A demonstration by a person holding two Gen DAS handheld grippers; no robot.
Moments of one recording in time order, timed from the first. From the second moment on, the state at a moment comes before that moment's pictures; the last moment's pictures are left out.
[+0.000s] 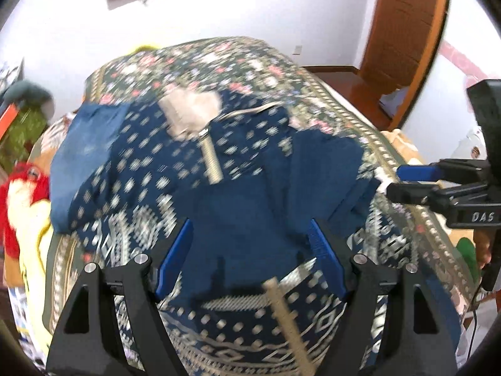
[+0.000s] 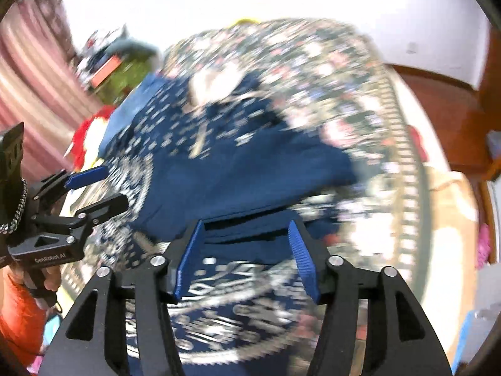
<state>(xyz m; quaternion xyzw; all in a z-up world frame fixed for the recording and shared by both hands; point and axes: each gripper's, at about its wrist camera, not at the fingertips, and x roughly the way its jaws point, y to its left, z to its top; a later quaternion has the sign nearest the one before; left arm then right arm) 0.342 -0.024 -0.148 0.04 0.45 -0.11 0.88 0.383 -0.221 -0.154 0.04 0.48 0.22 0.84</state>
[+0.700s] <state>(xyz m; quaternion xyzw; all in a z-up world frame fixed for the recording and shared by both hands) 0.455 -0.172 -0.224 0.06 0.54 -0.21 0.81 0.395 -0.320 -0.199 0.09 0.50 0.11 0.85</state>
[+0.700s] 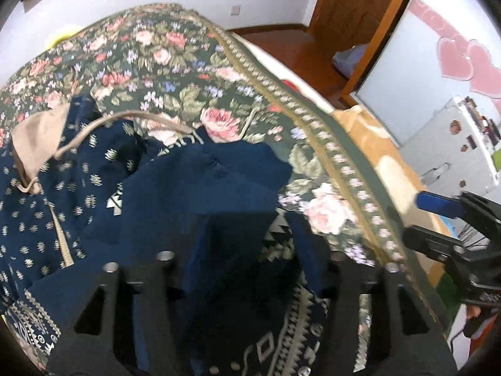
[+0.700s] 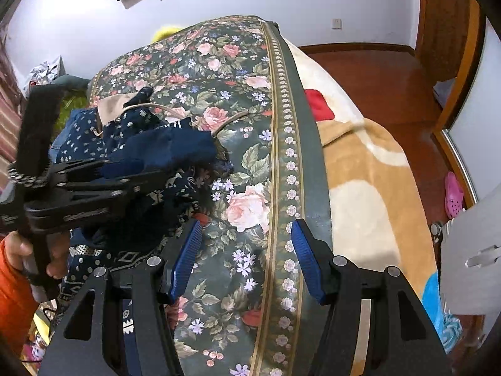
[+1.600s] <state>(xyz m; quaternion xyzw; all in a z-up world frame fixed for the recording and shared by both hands) 0.386 0.033 -0.059 -0.04 0.35 -0.08 0.93 0.474 -0.205 -0.223 0.05 0.54 0.18 0.82</state>
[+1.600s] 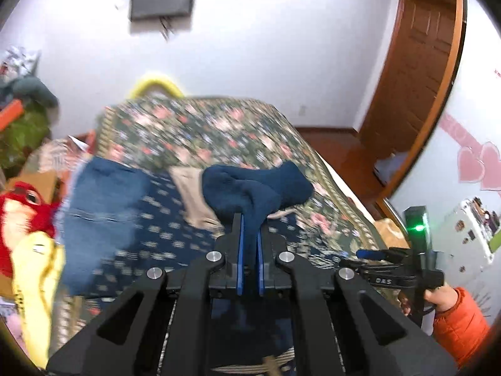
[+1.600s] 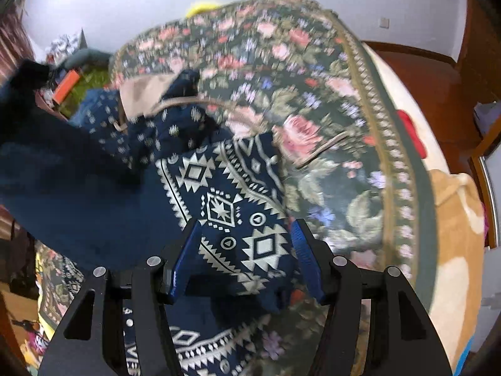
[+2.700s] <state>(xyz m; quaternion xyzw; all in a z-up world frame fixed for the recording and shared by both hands) 0.283 0.177 -0.232 -0.14 0.49 0.09 0.86 0.435 -0.158 -0.239 -0.09 0.54 0.15 0.82</state>
